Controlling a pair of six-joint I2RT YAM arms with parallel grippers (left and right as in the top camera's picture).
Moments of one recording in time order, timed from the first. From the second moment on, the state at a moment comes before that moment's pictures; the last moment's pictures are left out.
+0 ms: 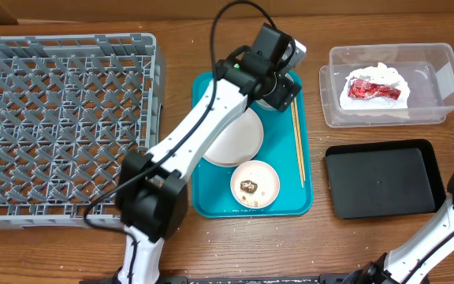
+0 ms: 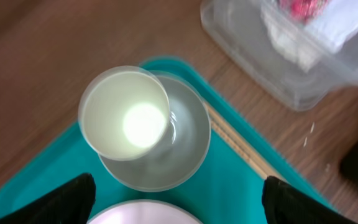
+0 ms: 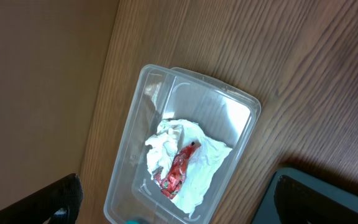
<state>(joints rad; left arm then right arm) -0.60 2.11 1.94 -0.78 0.04 0.12 -0.60 2.22 2.75 -1.60 -0.19 0.70</state>
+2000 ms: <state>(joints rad) 0.13 2.27 2.84 -1.40 0.25 -0.43 -0.60 2.22 2.75 -1.60 -0.19 0.70</state>
